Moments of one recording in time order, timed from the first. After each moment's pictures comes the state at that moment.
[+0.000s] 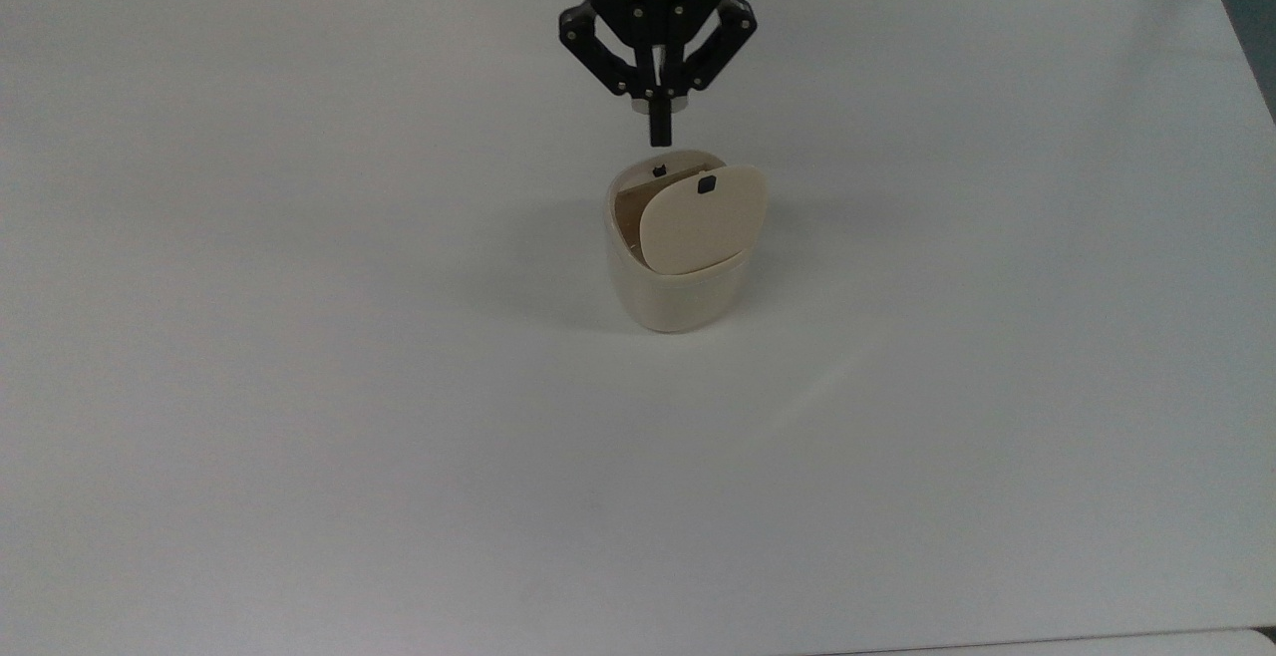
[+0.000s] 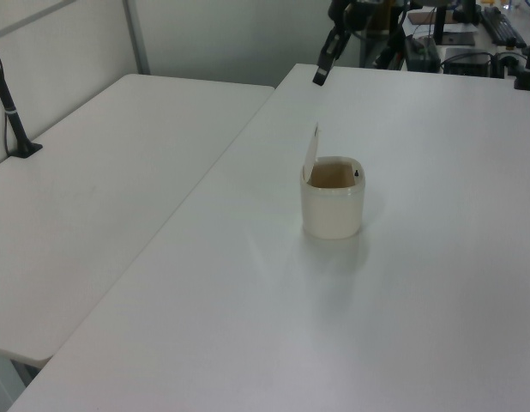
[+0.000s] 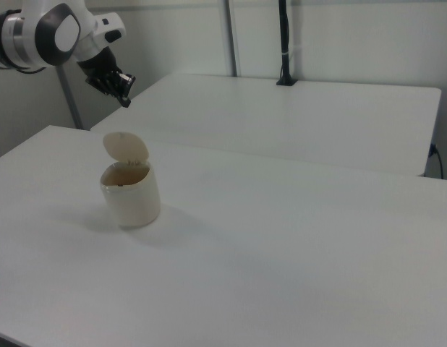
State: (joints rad) arm 0.22 0.11 -0.01 -1.61 -0.04 2.15 0.13
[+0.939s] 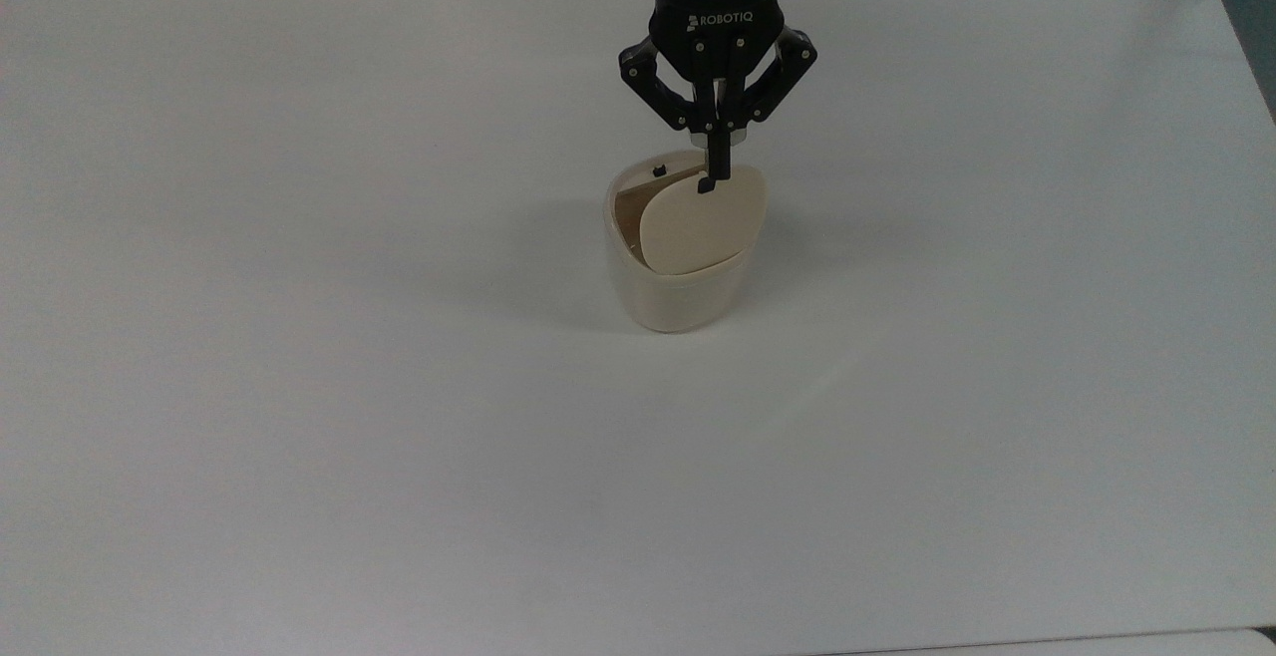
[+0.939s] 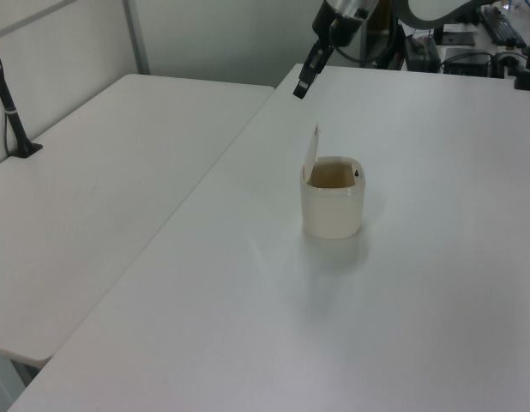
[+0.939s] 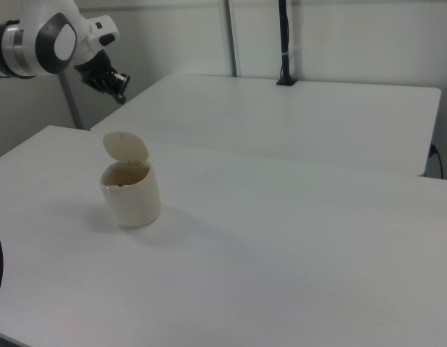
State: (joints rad) arm 0.26 0.15 -0.01 -1.61 -0.04 2.26 0.15
